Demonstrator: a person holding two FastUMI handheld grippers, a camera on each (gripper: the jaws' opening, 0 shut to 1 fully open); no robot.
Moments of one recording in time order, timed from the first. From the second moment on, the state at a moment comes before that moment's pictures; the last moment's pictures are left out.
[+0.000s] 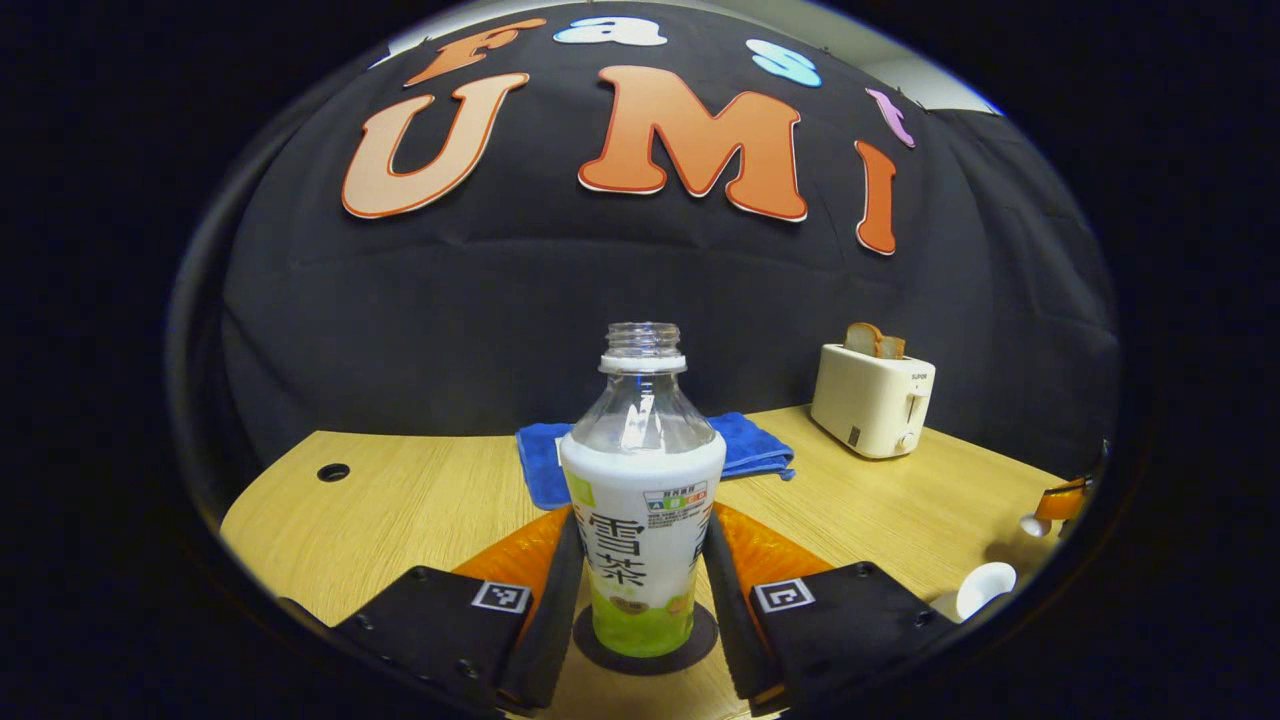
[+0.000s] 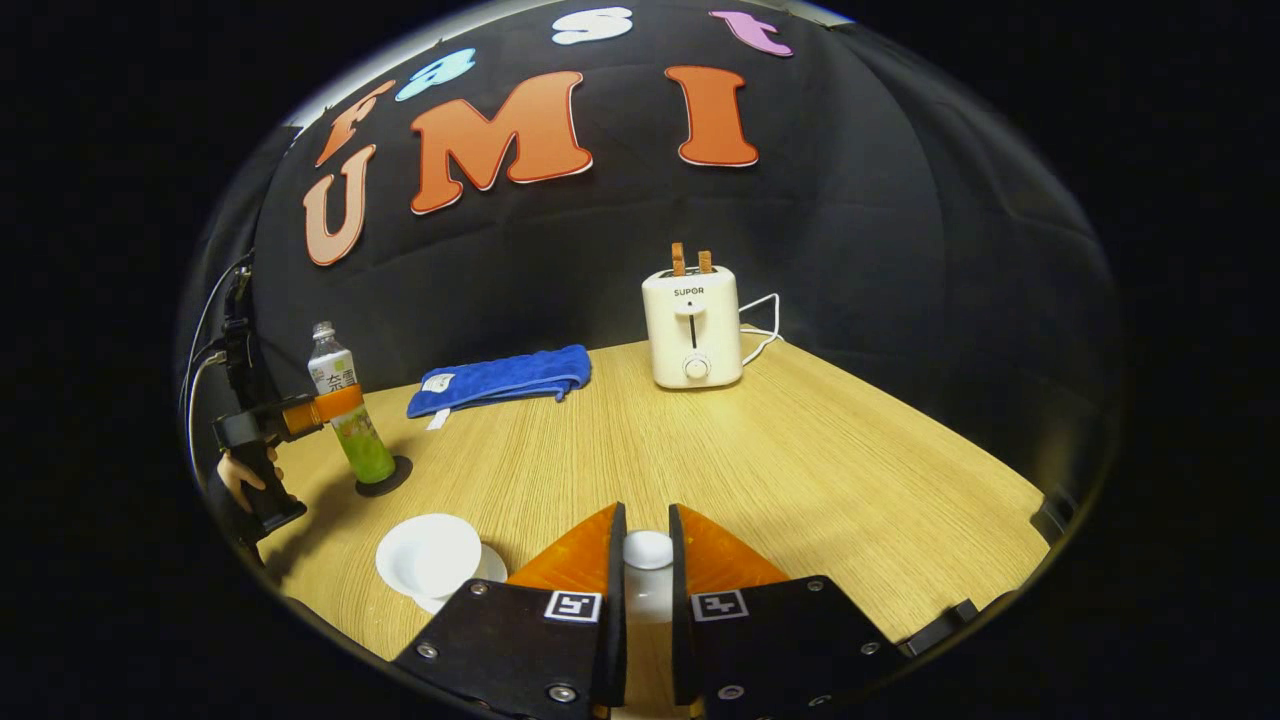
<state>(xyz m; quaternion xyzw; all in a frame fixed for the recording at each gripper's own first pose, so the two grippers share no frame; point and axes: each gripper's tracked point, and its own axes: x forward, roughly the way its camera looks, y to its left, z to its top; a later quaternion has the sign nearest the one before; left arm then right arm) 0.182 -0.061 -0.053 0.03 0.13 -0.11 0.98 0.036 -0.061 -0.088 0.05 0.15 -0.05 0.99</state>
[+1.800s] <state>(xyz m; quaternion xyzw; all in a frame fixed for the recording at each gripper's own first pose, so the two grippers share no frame) 0.047 0.001 -0.001 0.04 0.08 -0.03 1.00 0.047 0.046 -0.061 0.00 0.11 0.04 0.99</state>
